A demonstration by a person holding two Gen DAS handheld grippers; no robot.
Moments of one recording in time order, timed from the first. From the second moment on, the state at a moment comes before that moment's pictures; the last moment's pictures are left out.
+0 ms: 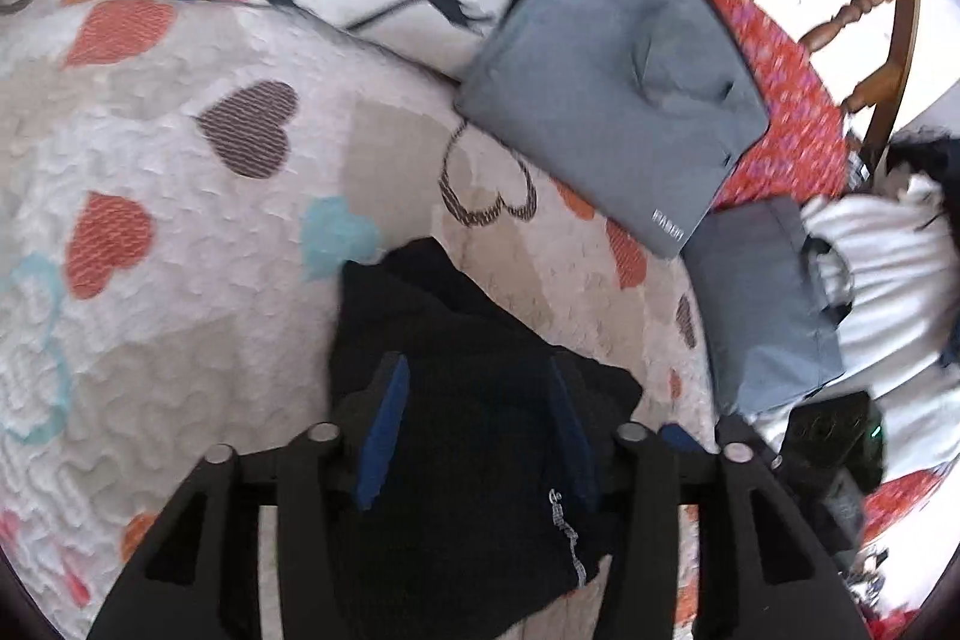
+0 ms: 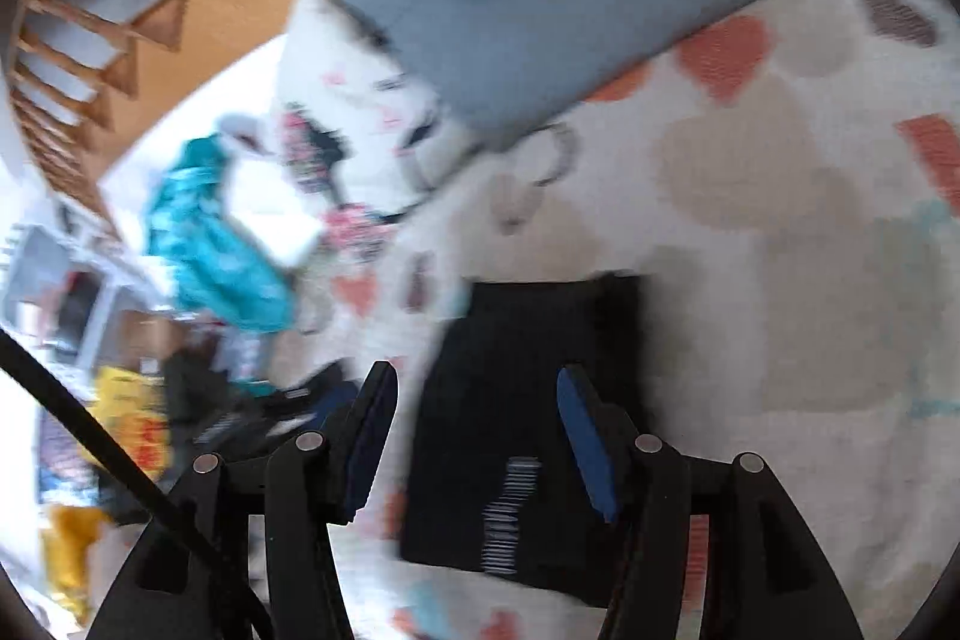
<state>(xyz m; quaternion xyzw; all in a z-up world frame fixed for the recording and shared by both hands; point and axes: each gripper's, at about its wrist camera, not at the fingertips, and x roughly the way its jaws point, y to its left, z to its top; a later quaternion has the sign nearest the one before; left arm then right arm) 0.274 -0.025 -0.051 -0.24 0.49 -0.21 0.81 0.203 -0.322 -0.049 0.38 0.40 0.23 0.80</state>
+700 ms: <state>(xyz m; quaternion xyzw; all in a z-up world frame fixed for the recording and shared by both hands) 0.187 -0.026 -0.097 -0.20 0.47 -0.20 0.84 0.162 -0.329 -0.130 0.47 0.41 0.21 0.75</state>
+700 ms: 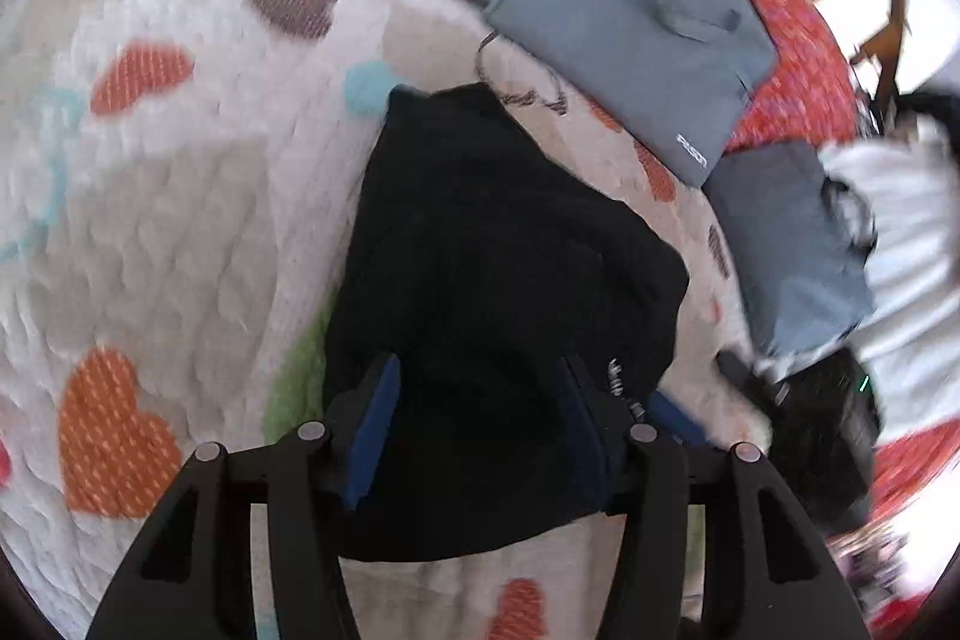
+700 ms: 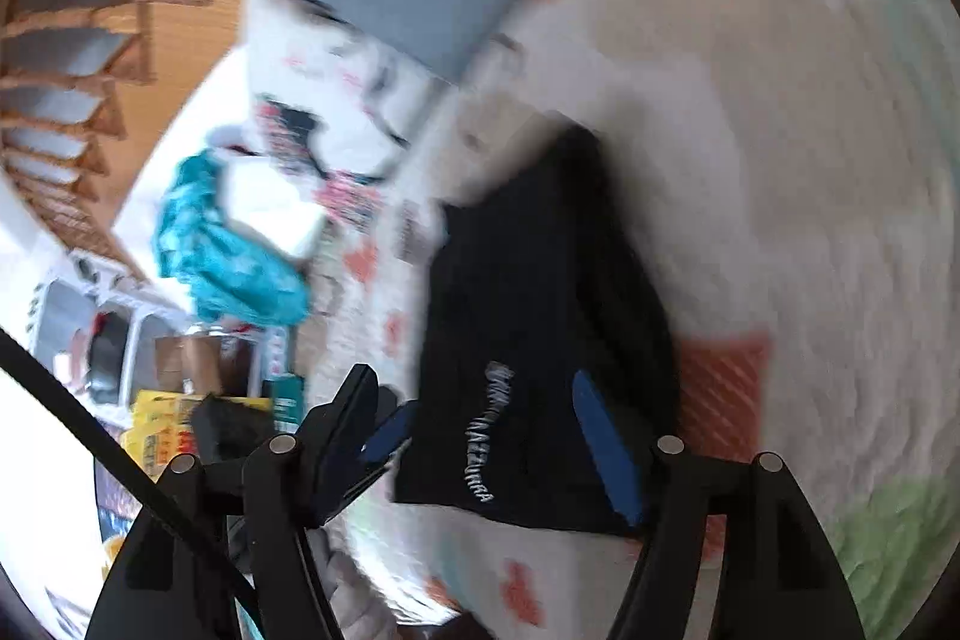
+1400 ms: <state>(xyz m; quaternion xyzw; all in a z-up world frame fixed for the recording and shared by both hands) -0.039 0.039 0.114 -0.08 0.18 -0.05 0.98 -0.039 -0.291 0.101 0.02 0.18 0.01 0.98</state>
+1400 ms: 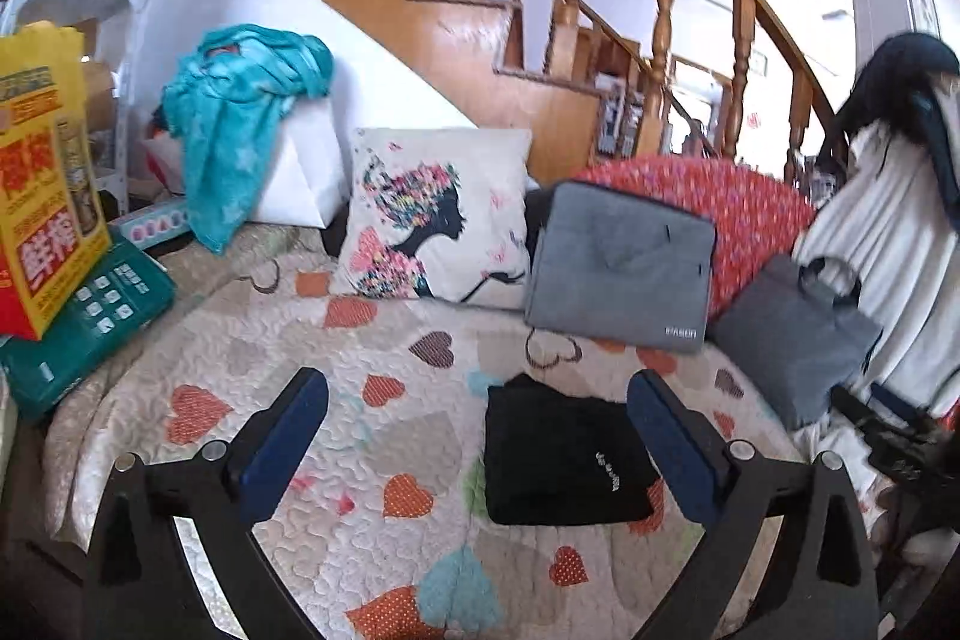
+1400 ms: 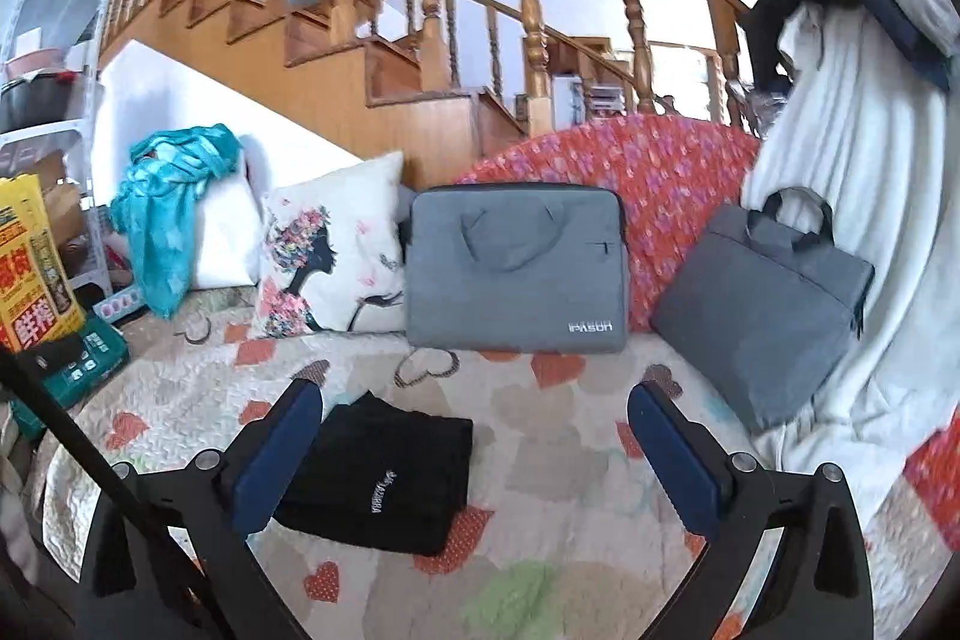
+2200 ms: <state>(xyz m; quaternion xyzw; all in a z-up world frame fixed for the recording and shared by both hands) 0.141 -0.020 -0.032 -0.14 0.44 -0.12 0.88 0.155 -0.299 -0.044 0.26 0.45 0.17 0.84</state>
